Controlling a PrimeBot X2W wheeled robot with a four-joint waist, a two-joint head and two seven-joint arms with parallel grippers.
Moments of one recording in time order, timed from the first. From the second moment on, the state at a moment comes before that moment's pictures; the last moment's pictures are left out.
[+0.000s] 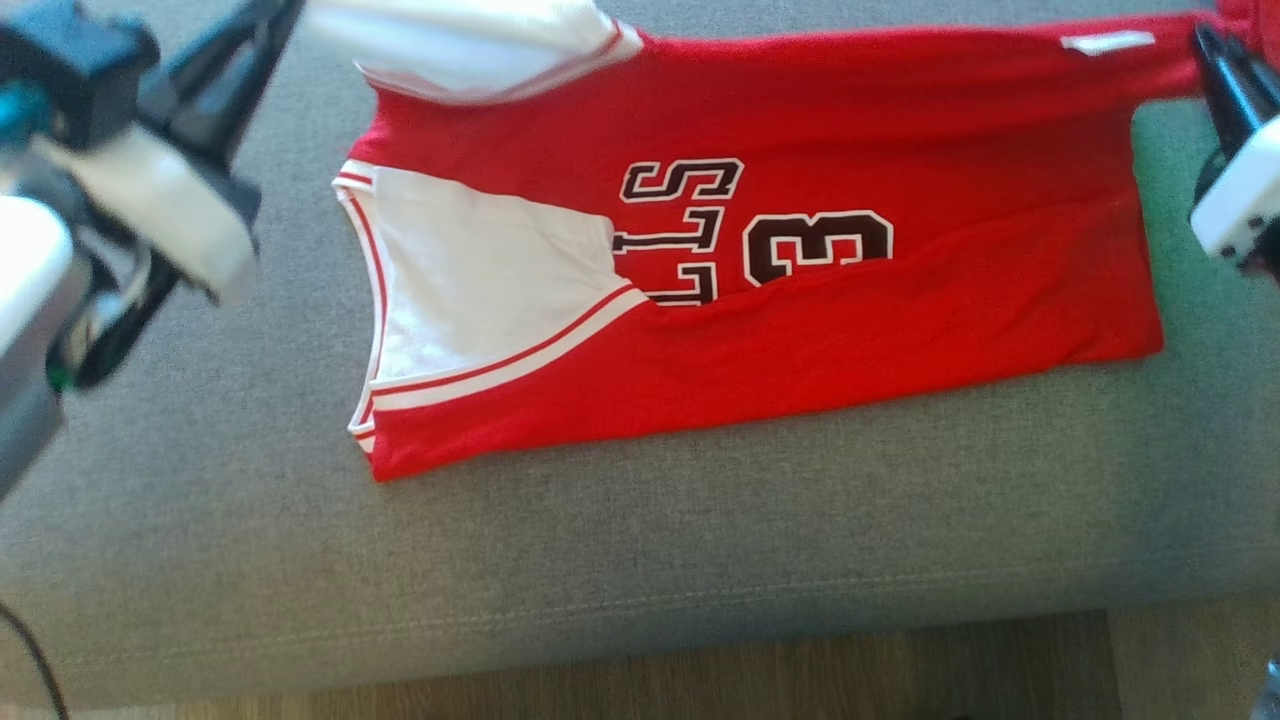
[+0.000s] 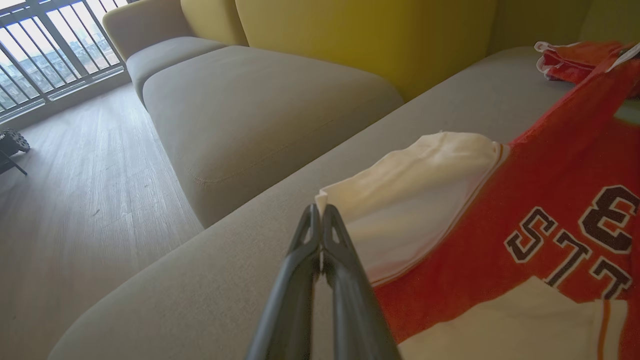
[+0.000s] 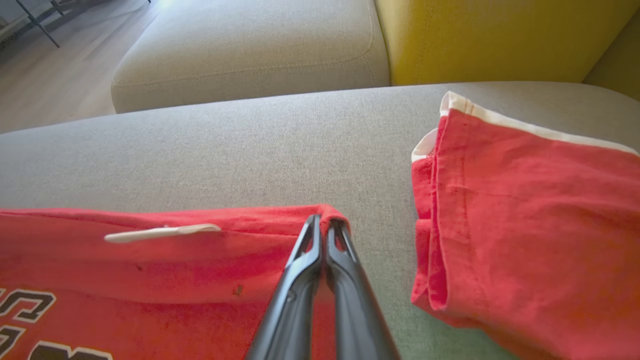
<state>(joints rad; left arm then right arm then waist) -1.06 0.76 -1.12 0.29 -0.79 -0.01 -0.25 -0.68 -0.27 -0.17 0.32 0.34 0.13 0.39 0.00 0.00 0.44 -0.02</state>
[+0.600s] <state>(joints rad) -0.70 0.89 -1.13 -0.14 -0.86 0.27 -0.25 -0.49 -0.28 -0.22 0.16 0.34 0.13 0.51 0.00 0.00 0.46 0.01</state>
